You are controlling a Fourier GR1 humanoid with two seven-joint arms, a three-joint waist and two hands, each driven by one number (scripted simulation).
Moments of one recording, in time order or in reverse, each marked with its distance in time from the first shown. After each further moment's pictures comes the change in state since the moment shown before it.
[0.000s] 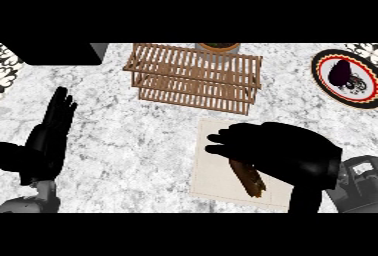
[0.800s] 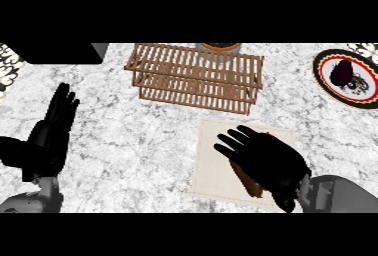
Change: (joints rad) left arm -0.027 -0.027 0.011 -0.013 -0.034 -0.012 0.039; right arm 0.123 0.067 0.145 0.085 0.555 -0.071 -0.028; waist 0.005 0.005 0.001
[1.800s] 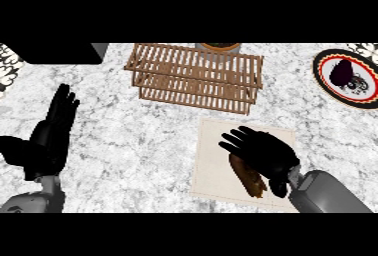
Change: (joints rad) left arm -0.005 -0.050 0.053 0.028 -0.041 -0.046 -0.019; right arm 0.135 0.142 -0.126 0.252 0.330 -0.099 -0.340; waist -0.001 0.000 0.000
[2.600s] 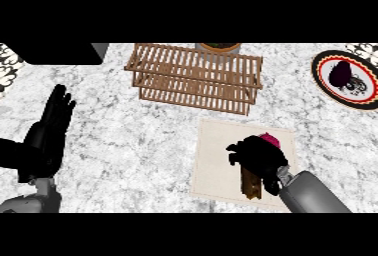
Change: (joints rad) left arm 0.012 -0.011 0.035 -0.021 -0.010 -0.042 0.009; right arm 0.032 0.103 -0.034 0.185 0.214 -0.089 -0.156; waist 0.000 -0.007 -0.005
